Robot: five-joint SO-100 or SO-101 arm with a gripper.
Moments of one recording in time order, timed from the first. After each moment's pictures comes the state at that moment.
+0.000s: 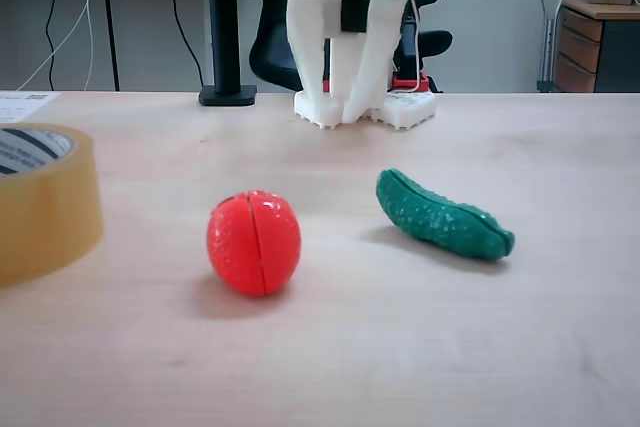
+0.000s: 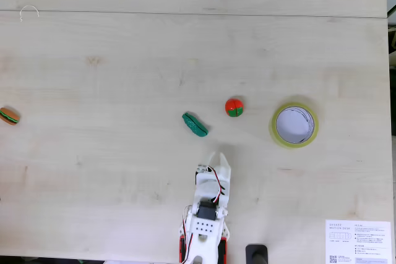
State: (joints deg) arm 6.6 193.1 174.7 62.1 -97.7
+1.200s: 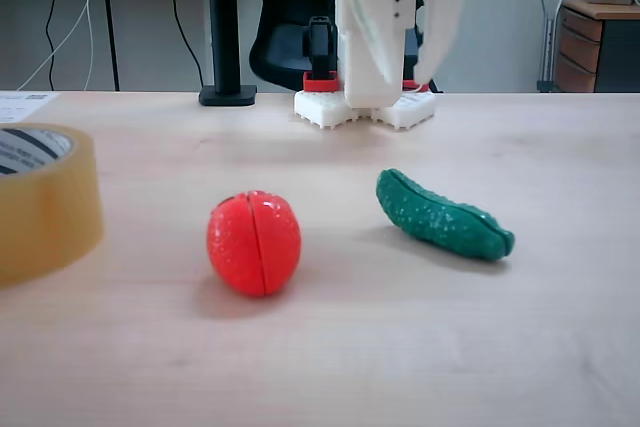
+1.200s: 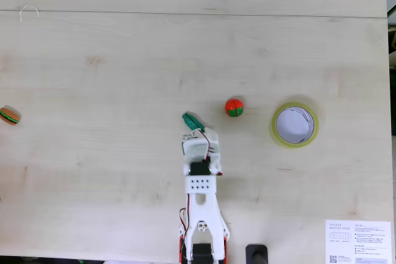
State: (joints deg) arm -8.0 130.2 134.1 53.9 -97.7
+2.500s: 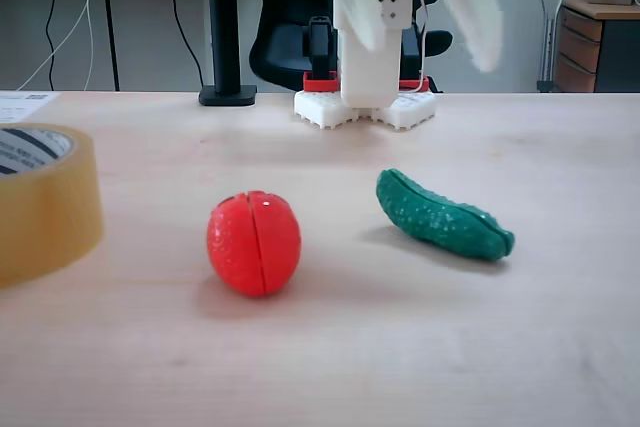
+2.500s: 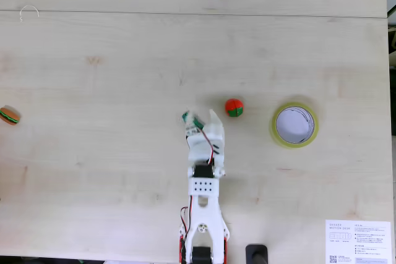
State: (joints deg) arm -3.8 135.6 145.5 26.5 -109.5
